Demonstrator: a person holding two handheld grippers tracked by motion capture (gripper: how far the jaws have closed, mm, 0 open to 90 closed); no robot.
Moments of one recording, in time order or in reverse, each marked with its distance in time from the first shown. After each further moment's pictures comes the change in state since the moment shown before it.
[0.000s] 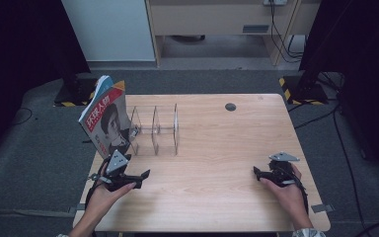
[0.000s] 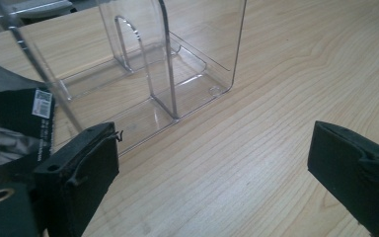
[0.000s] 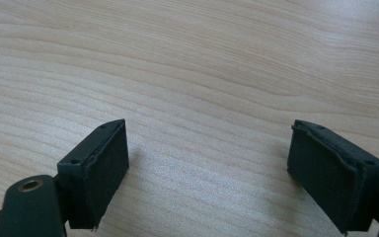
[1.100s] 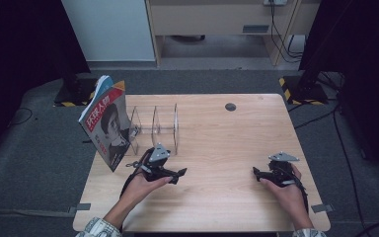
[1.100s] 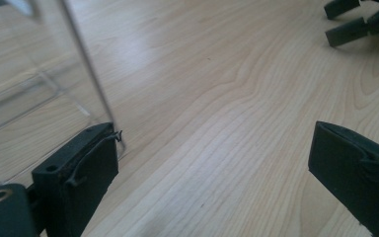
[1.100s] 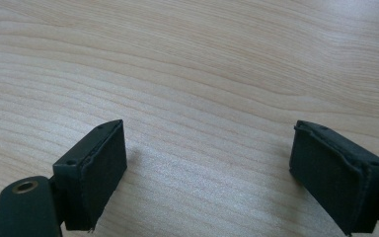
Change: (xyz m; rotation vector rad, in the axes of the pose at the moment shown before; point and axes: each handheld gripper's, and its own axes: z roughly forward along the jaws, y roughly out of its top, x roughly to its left) left arm -0.061 0.043 0.086 0.047 -0.199 0.071; right arm 0.001 0.000 0.000 0.005 0.008 -0.004
